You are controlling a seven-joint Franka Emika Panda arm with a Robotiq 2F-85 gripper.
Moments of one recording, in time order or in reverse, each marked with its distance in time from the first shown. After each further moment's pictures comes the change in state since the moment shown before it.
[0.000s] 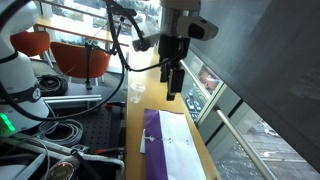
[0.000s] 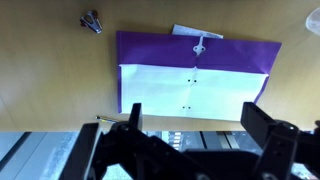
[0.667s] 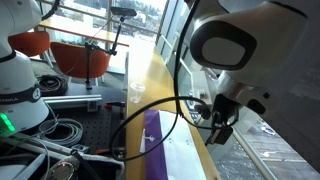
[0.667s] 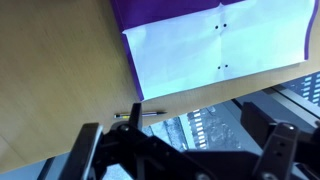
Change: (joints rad) arm -0.096 0.644 -0.005 0.546 0.269 0.011 0.015
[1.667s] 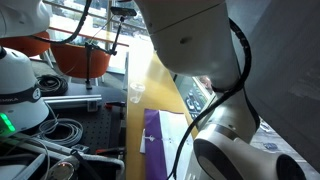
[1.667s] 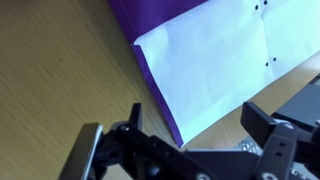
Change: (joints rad) arm -0.354 0.546 0.200 0.387 0.254 -0.083 -0.169
